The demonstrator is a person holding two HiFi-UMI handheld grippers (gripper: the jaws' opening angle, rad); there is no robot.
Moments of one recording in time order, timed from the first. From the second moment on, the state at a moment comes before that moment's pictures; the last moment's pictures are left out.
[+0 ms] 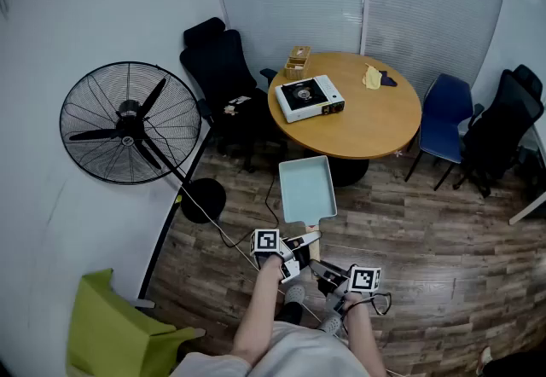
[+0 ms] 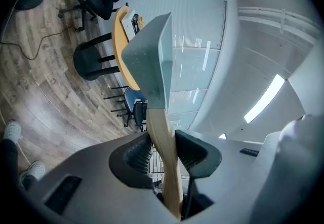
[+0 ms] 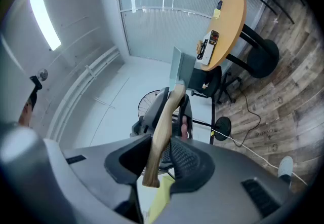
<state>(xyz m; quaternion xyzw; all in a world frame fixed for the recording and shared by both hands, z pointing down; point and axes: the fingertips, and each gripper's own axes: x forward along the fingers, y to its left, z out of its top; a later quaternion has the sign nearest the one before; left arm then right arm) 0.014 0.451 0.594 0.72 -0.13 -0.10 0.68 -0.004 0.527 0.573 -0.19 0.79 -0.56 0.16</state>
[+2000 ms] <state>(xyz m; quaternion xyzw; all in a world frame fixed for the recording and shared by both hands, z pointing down) -0.002 0.258 0.595 0.74 -0.13 -0.10 0.66 -0.017 0.340 0.606 -0.21 0.79 -0.55 0.16</state>
